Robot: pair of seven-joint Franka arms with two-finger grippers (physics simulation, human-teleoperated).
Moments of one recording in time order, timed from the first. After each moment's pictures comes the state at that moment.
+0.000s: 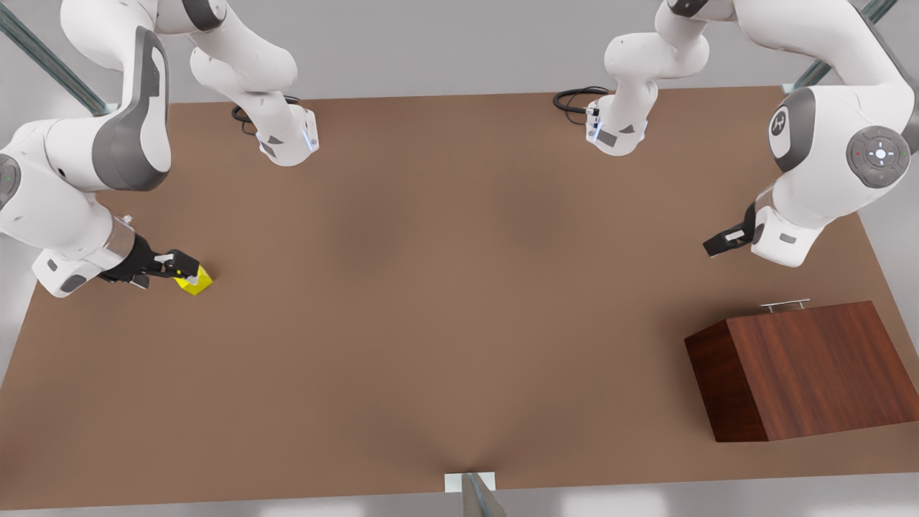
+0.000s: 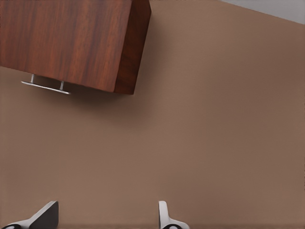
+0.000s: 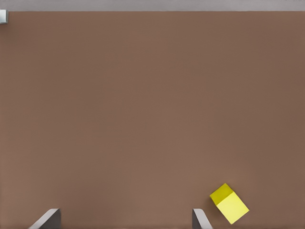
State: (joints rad) left arm -0.01 0.19 -0.07 -1.37 0.07 1.44 -0.40; right arm -0.08 0.18 0.09 -1.42 0.03 1.61 -0.02
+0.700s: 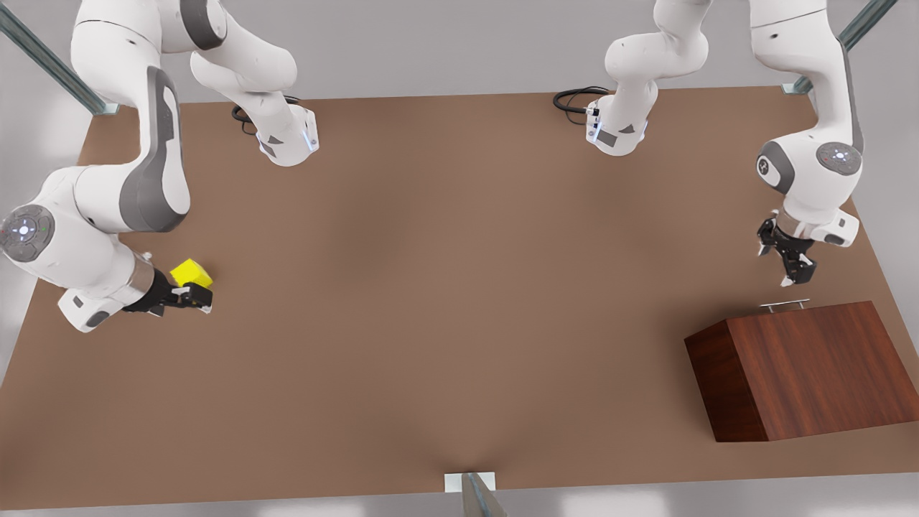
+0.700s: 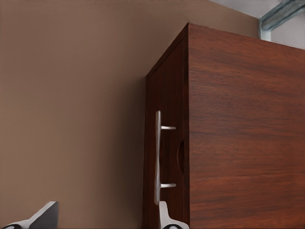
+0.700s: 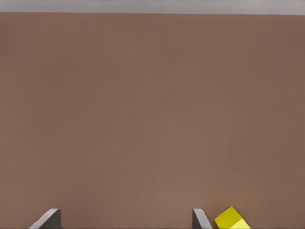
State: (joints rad) left arm 0.10 0.03 0.23 -2.29 0.17 2.62 -1.51; right arm -0.07 0.31 0.09 -1.42 0.00 1.73 -0.02
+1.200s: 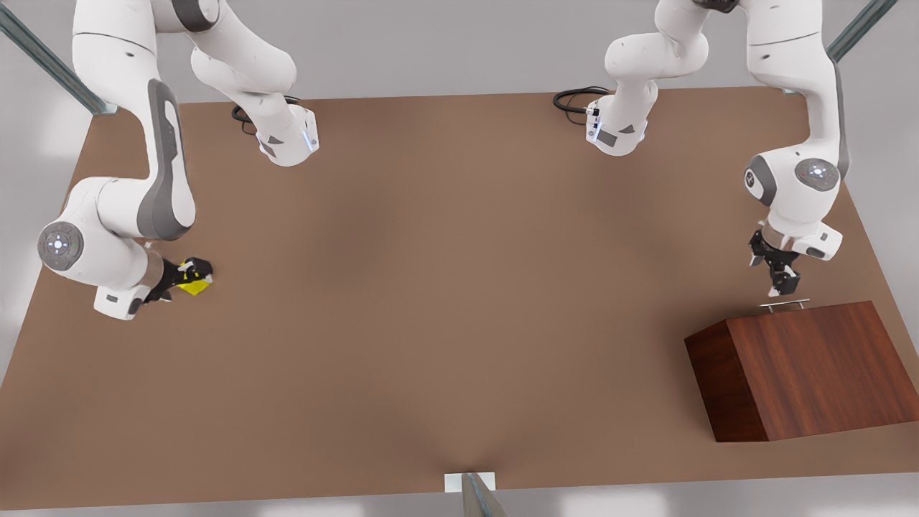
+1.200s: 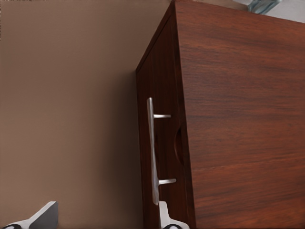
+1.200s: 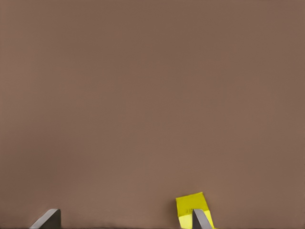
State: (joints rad) left arm 0.09 0.10 0.23 -2.29 0.23 2.74 -1.50; right arm -0.17 0.18 0.07 -1.82 -0.02 1.85 -0.55
